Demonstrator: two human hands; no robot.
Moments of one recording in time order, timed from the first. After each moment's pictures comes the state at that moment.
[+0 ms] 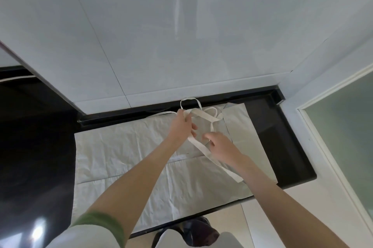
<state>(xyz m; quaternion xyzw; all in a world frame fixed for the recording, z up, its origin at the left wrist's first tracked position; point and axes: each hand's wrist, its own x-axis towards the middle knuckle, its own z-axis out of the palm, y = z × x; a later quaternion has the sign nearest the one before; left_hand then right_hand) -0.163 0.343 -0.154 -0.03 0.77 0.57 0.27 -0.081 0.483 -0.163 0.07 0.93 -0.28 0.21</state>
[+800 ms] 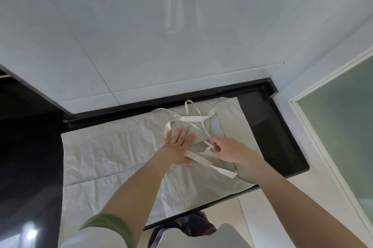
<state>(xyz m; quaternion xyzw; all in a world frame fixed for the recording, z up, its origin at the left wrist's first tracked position) -0.126 0.332 -0.221 0.36 0.85 -0.05 0.38 -0.062 0.538 -0.185 0.01 0.93 -0.19 0.31</state>
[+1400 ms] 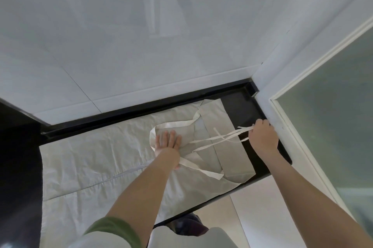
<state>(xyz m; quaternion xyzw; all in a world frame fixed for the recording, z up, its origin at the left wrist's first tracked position) -0.116 0.372 -0.204 0.25 0.86 -0.17 0.41 -0.035 0.648 -0.173 0.33 0.94 0.04 0.05</state>
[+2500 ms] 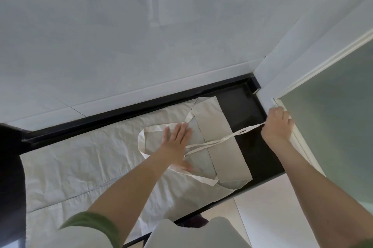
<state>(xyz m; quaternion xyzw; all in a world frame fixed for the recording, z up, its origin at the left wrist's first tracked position) -0.137 0.408 -0.224 0.40 0.85 -0.06 0.35 -0.059 0.712 -0.175 0.35 0.92 0.09 0.13</state>
